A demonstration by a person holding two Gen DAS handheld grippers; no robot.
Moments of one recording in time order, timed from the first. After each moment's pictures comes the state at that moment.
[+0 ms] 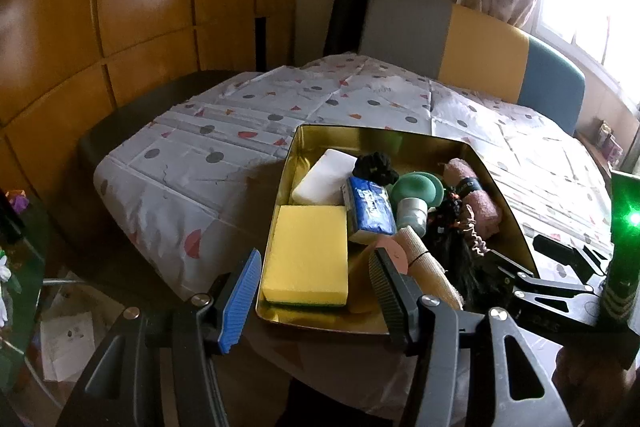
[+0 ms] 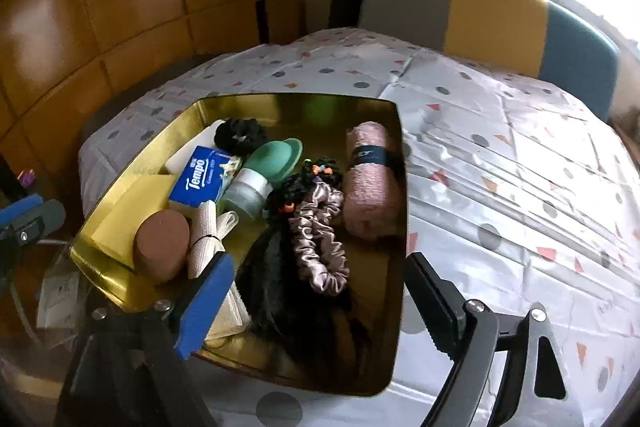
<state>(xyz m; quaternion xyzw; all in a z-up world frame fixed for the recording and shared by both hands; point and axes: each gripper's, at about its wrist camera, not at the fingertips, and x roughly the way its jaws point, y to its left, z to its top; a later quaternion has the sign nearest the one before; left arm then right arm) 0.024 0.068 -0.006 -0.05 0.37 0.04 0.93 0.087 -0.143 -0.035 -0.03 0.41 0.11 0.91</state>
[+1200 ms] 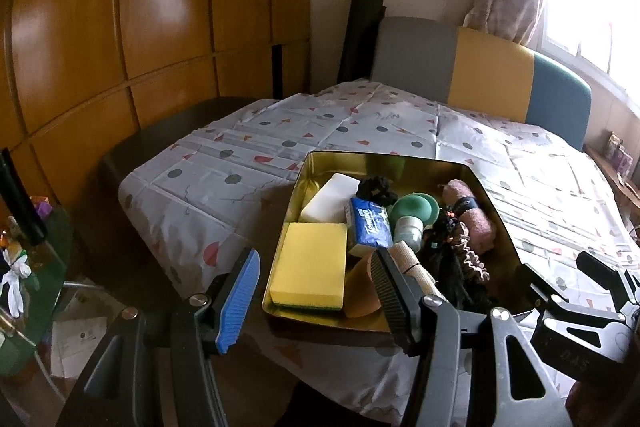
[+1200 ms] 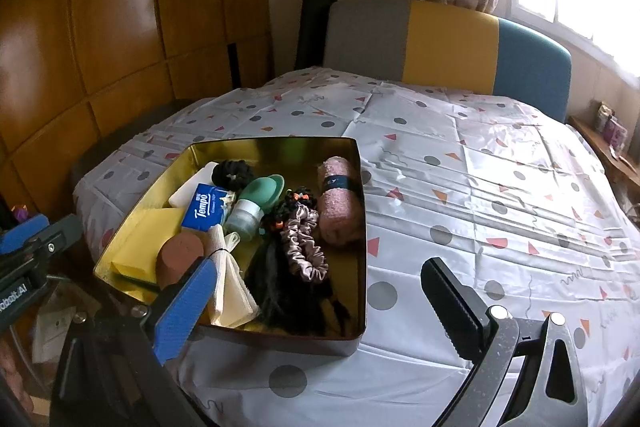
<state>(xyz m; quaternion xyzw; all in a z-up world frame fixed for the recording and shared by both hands) -0.003 0.052 0.013 -0.04 0.33 0.08 0.94 0.032 -0.150 0.006 -0.01 0.35 0.05 0.94</state>
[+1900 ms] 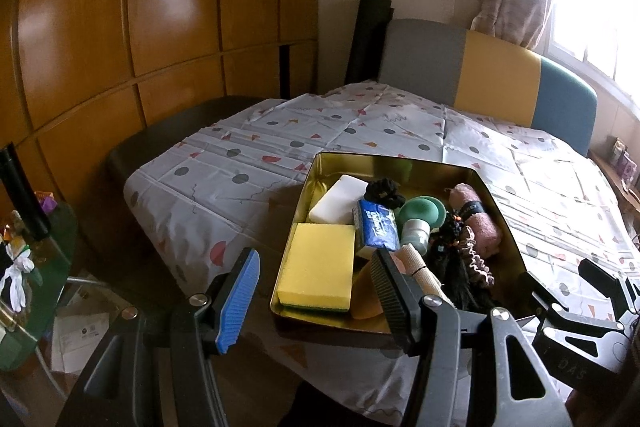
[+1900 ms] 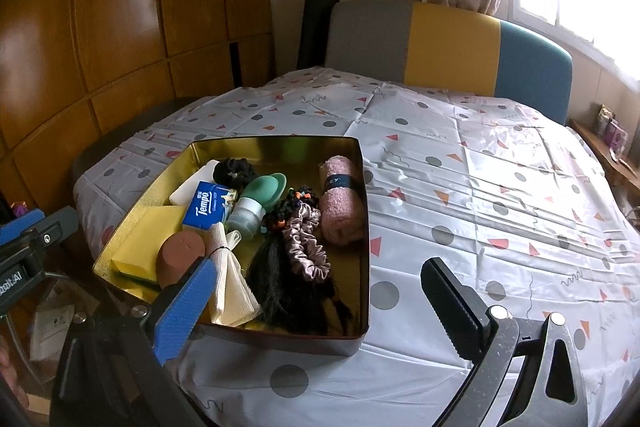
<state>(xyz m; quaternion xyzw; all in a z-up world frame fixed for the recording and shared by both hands) -0.003 0.056 0.013 -0.05 0.33 0.09 0.94 0.033 -0.146 0.005 -0.01 0.34 0.05 0.94</state>
